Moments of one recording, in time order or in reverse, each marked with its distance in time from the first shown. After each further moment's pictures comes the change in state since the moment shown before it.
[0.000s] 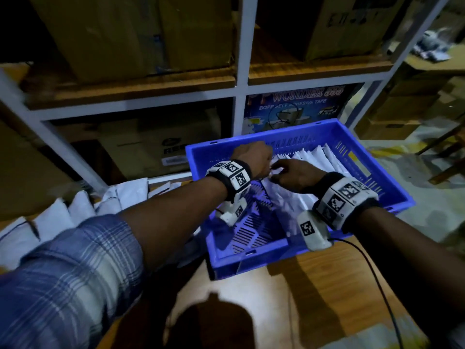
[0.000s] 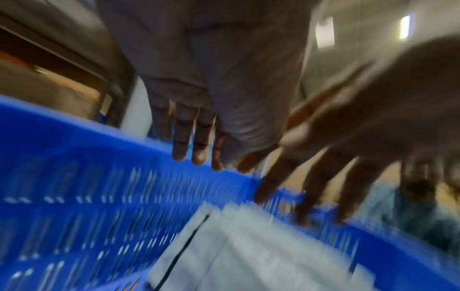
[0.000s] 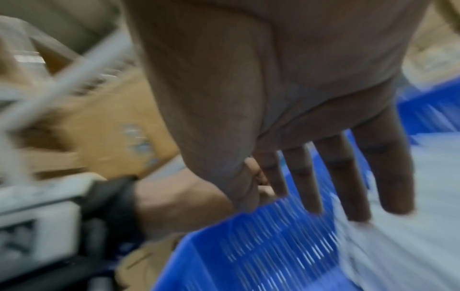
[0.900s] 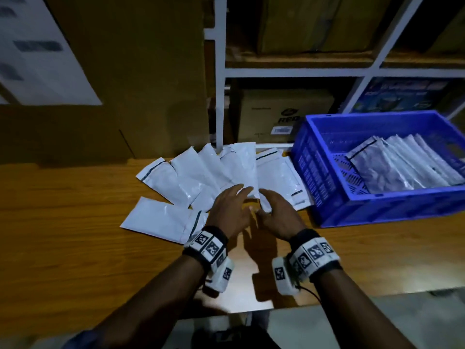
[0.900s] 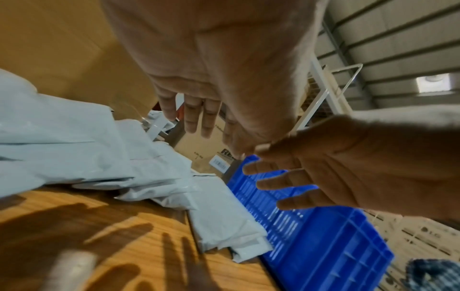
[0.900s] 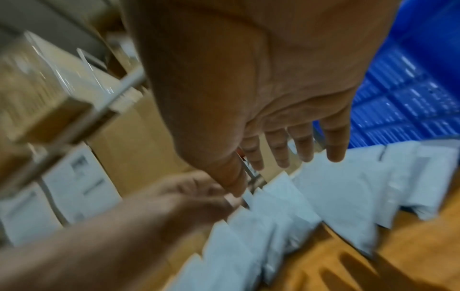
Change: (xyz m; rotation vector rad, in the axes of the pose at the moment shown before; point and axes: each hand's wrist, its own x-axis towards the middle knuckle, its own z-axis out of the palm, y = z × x) left_hand -0.419 -0.212 0.056 -0.342 0.200 -0.297; right_hand -0.115 -0.234 0.309 0.192 0.110 -0.276
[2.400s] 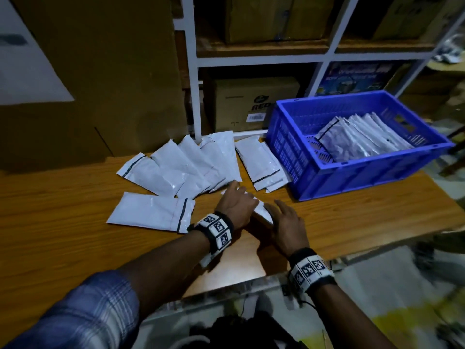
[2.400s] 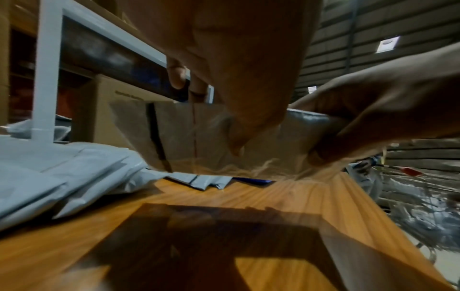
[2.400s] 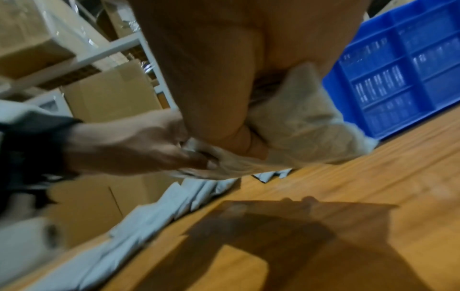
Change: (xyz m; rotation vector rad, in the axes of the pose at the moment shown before) left_hand -0.009 0.037 0.042 0.858 -0.173 0.545; right_hand -0.102 0.050 0.032 -0.396 0.177 0.159
